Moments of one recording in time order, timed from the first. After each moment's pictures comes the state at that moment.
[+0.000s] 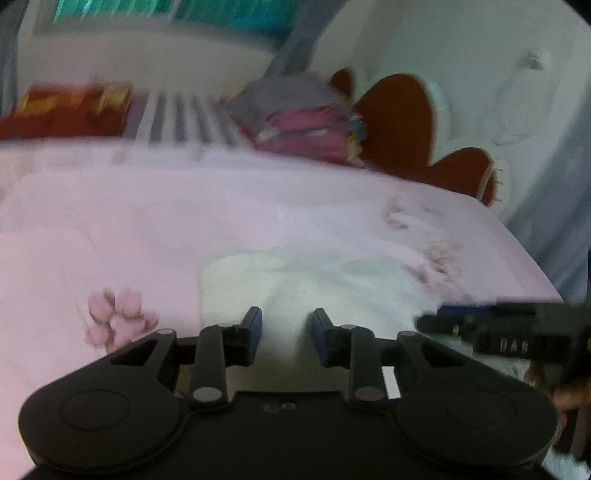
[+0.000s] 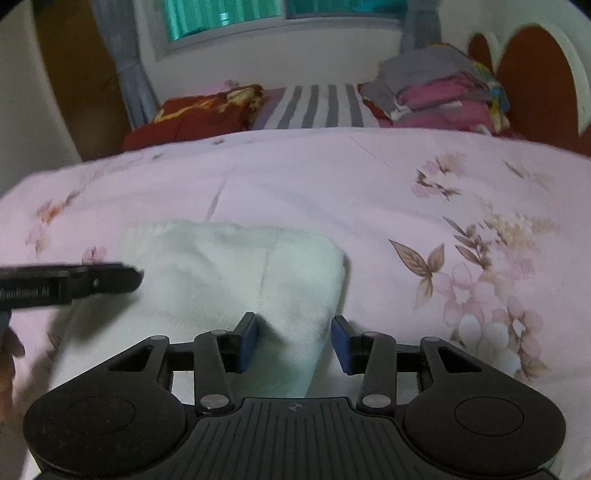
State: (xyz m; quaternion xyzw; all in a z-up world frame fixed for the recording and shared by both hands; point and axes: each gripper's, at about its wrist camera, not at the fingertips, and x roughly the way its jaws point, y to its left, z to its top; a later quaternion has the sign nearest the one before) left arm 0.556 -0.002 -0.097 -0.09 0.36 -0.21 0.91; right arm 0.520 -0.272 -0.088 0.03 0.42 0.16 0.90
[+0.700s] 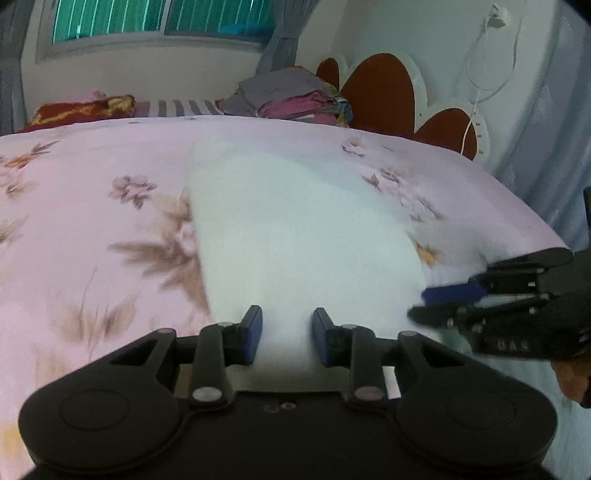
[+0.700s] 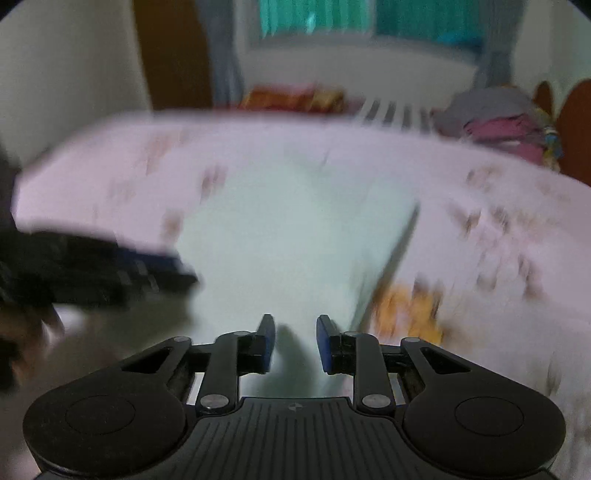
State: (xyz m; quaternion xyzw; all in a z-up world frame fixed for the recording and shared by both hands) left arm 0.395 -0.026 -0.121 -0.05 0.37 -0.18 0.91; right arm 0.371 -0.260 -0.091 -0.08 0.40 0.27 0.87
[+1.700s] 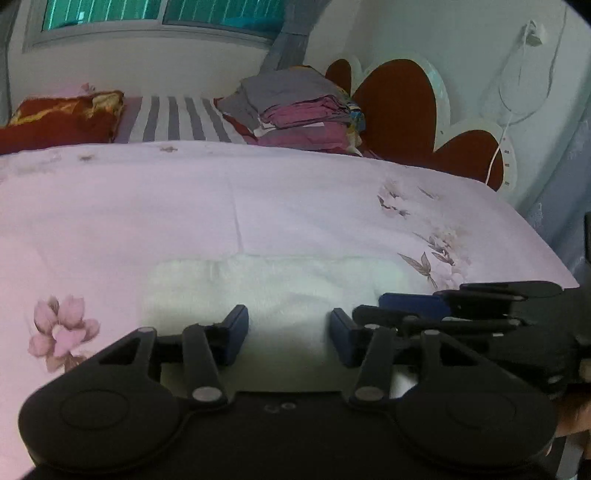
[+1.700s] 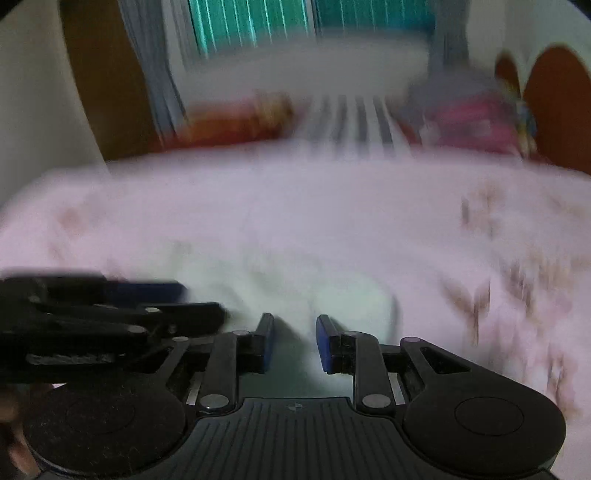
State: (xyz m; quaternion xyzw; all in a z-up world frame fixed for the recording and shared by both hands) left arm 0.588 -0.049 -0.118 -0.08 0.38 -0.18 0.90; right arm 0.546 -0.244 -0.094 0.00 0.39 0.20 0.90
